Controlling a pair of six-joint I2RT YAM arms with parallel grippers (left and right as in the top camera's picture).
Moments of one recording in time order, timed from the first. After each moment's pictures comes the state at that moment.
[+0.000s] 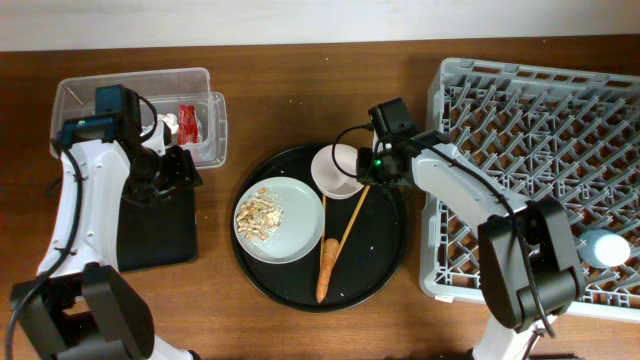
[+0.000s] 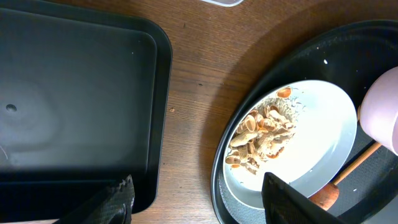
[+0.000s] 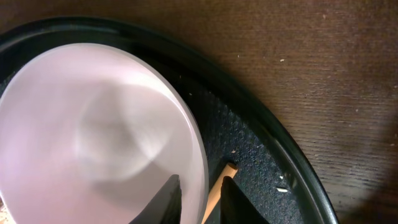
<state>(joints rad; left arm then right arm) 0.16 1.73 1.48 -1.20 0.21 -0.15 0.35 1.91 1.30 -0.57 -0.15 0.42</state>
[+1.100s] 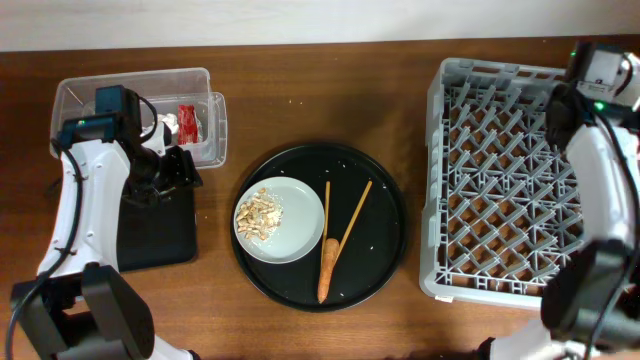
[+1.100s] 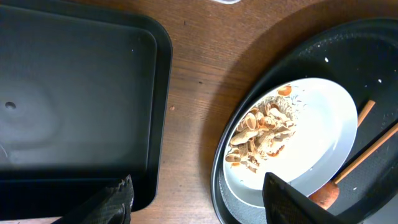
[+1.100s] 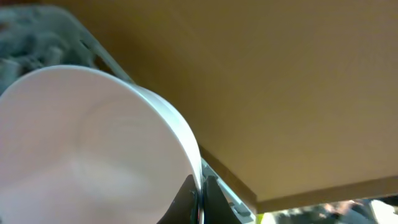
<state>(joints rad) 0.16 1.73 1.48 -1.21 0.21 -0.15 -0.28 1.80 1.50 -0.60 1.15 0.06</state>
